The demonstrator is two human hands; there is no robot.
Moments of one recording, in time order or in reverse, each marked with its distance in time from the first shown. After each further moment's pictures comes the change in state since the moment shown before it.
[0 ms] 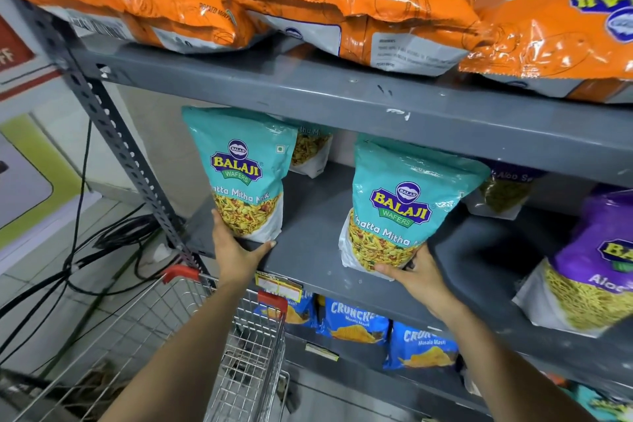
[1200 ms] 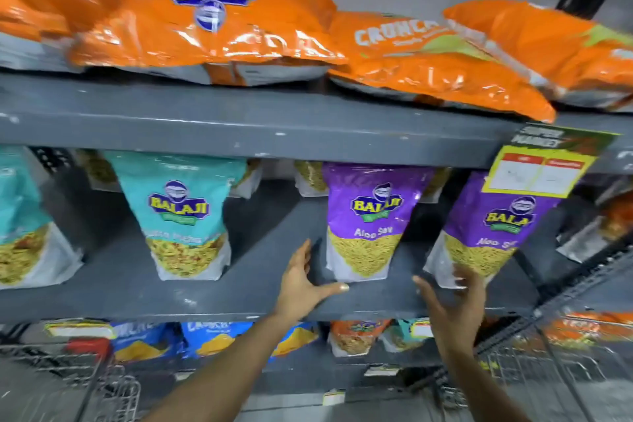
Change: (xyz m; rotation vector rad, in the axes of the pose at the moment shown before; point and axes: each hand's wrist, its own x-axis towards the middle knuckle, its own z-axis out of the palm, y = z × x) left_hand -0.263 0.166 0.268 -0.237 -0.894 0.078; right_hand -0.157 0.095 -0.289 -0.180 1.029 -0.197
